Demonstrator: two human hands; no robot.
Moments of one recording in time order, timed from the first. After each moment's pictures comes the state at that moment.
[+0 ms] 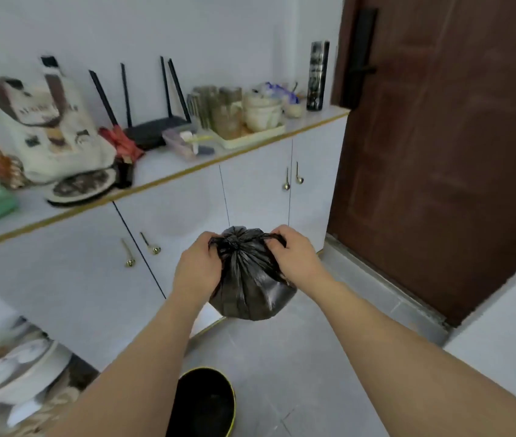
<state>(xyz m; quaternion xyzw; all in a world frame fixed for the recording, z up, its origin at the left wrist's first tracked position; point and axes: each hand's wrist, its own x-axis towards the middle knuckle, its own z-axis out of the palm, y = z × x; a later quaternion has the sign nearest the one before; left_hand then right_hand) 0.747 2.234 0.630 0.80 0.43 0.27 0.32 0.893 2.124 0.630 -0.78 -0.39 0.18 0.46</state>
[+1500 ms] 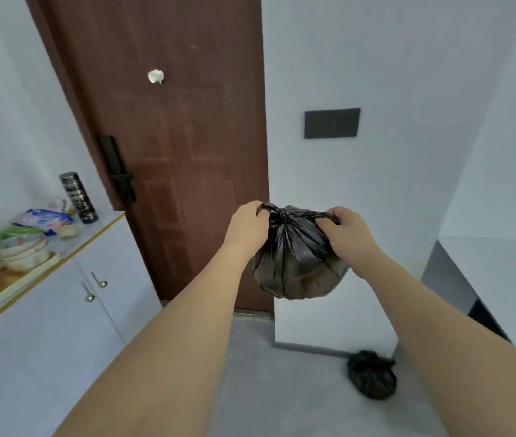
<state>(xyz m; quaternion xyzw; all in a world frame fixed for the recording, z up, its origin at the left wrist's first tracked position) 0.974 1.827 0.940 0.89 -0.02 0.15 0.43 0.961 1.644 0.929 -0.84 -0.02 -0.12 0.53</state>
